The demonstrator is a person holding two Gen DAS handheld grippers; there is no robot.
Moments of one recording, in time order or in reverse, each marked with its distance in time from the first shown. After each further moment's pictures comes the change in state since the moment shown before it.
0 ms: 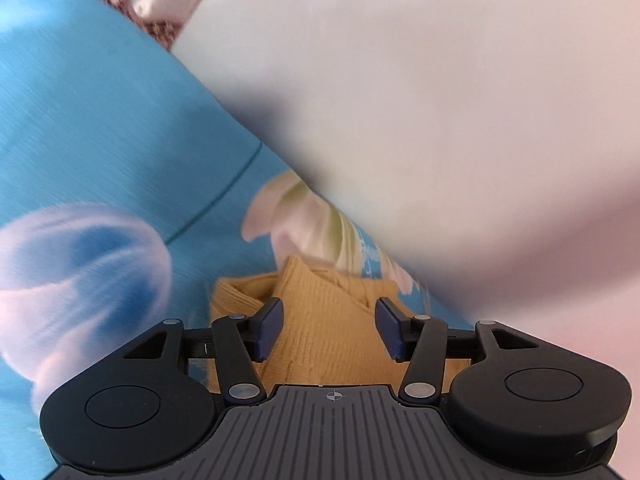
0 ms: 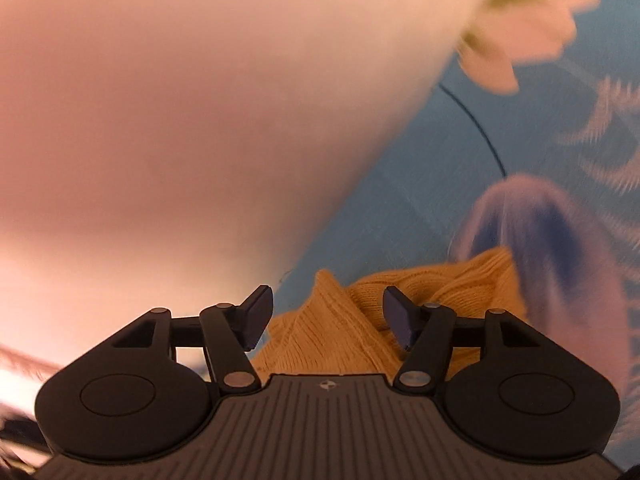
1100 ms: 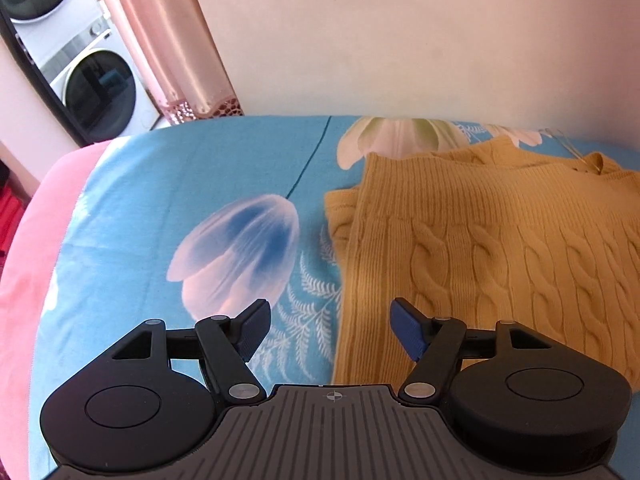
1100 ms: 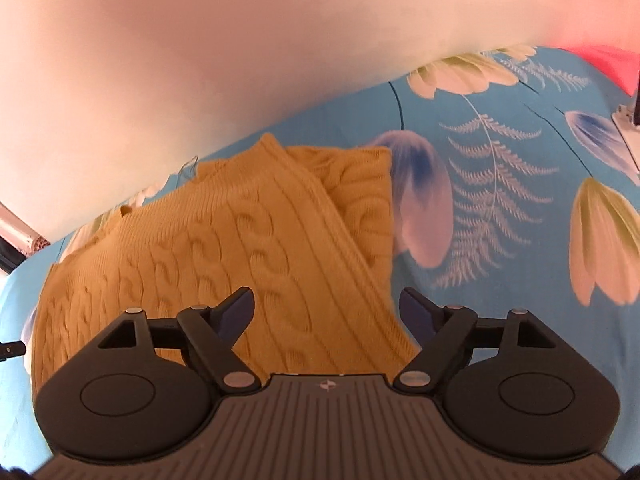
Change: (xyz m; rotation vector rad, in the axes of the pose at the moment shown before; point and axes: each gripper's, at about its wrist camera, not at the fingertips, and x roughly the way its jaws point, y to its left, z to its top) left arm -0.011 -0.091 -0.126 0.561 -0.063 0.744; right arm -0.090 0.040 -0.125 -0.383 0.020 -0.415
